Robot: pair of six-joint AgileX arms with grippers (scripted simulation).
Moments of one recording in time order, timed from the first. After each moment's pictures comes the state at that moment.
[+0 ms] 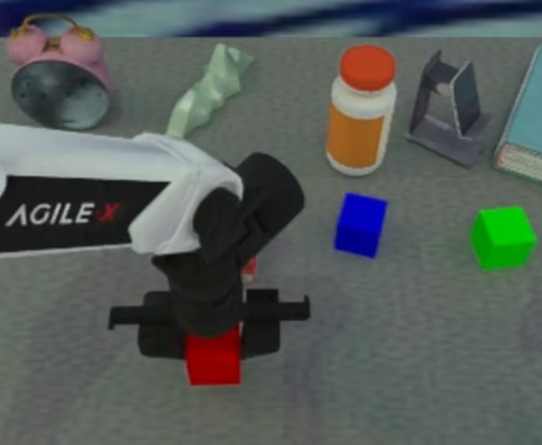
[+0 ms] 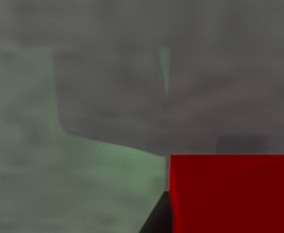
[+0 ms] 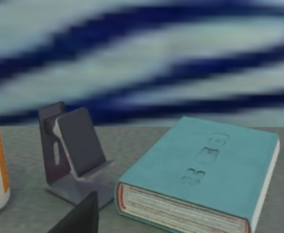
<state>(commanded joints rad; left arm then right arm) -0.74 1.88 1.13 -0.80 -0.02 -0.74 0.00 0.00 0.00 0.00 0.00 0.00</state>
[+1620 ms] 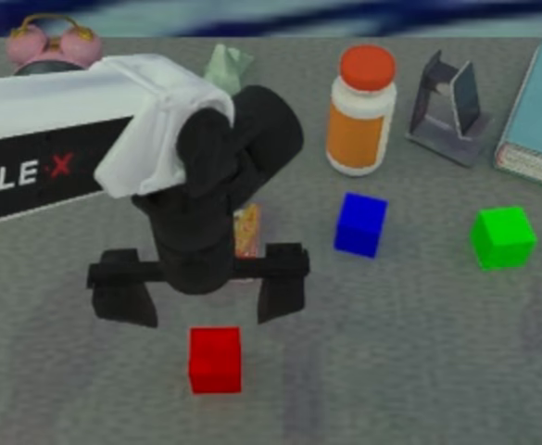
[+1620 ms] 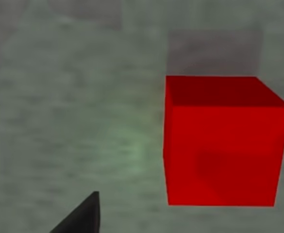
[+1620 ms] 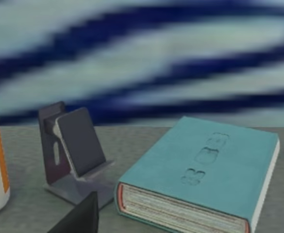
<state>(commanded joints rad) -0.72 1.78 1.29 -1.07 -0.02 -0.75 0.00 0.00 0.00 0.00 0.00 0.00</state>
